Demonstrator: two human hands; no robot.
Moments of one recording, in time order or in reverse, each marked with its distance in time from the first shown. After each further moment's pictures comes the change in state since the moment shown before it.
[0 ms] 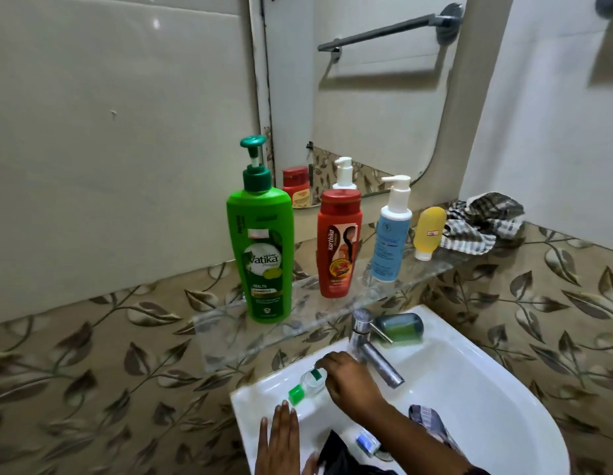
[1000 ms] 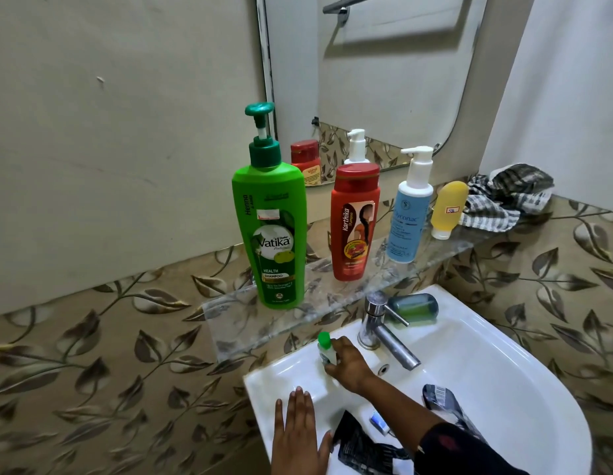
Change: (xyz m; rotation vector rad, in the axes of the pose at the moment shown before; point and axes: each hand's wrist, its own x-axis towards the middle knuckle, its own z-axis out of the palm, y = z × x) left_hand 0.013 0.007 0.006 0.001 -0.107 -0.152; right_hand 0.027 0.009 0.050 0.358 -0.209 0.374
